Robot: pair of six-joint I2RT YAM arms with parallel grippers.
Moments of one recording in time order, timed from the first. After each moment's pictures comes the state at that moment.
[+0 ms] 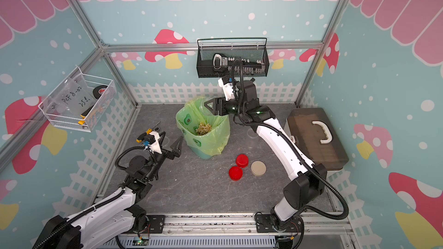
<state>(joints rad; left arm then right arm) -0.42 0.94 0.26 0.80 -0.02 -0.18 0.48 1.59 1.68 -0.44 -0.52 0.34</state>
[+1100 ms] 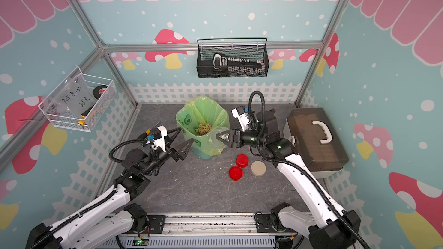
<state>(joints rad) -0.57 0.85 0.50 0.51 0.23 -0.20 0.43 1.09 1.06 -0.36 -0.77 0.47</state>
